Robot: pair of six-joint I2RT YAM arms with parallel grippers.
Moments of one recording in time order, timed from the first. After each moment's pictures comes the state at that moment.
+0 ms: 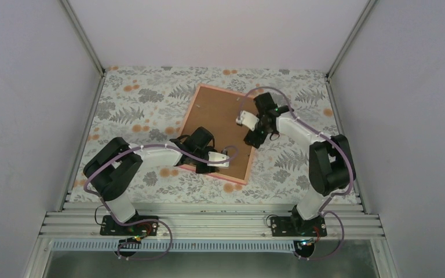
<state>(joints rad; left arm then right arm) -0.79 1.71 0.87 -0.18 0.33 0.80 0.39 1.69 1.14 -0.67 -0.11 -0.72</state>
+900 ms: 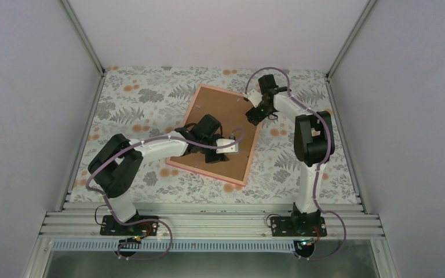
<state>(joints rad) -0.80 1.74 1.05 -0.29 0.36 0.68 0.25 2.09 1.58 -0.69 -0.09 -0.50</state>
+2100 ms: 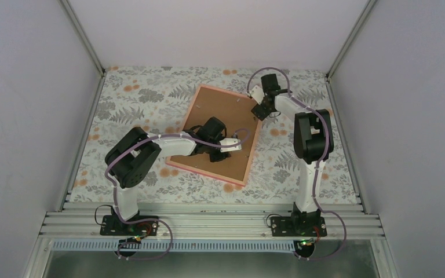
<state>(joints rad) -0.79 1.91 1.10 -0.13 0.26 0.61 0.22 2.14 1.58 -0.48 0.12 -0.65</state>
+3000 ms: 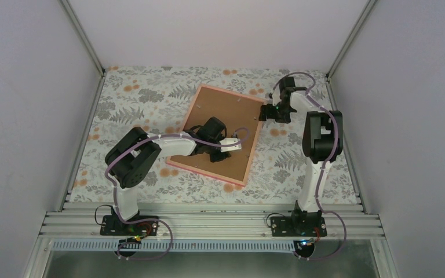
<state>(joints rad) -0.79 1.91 1.10 -0.13 0.26 0.59 0.08 2.11 1.59 -0.79 -0.24 0.04</state>
